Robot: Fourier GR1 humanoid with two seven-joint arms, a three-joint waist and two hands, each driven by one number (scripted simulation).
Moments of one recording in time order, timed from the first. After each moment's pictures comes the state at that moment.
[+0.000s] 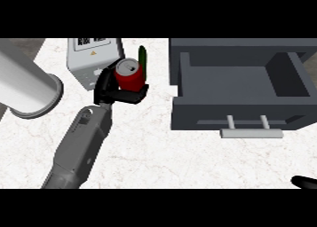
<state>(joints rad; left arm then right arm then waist) -0.70 0.00 0.13 -0.74 0.08 0.04 -0.31 0.09 -0.09 -0.31 -2.24 -0.07 0.08 0.29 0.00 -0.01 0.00</state>
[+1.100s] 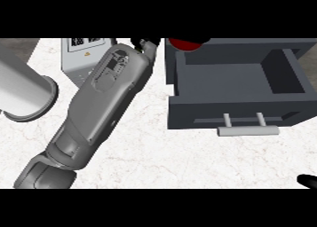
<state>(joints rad) -1.21 0.00 -0.10 -0.84 0.20 0.37 0.18 0.06 -0.11 -0.33 -2.25 -0.09 0.08 0.33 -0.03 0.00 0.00</state>
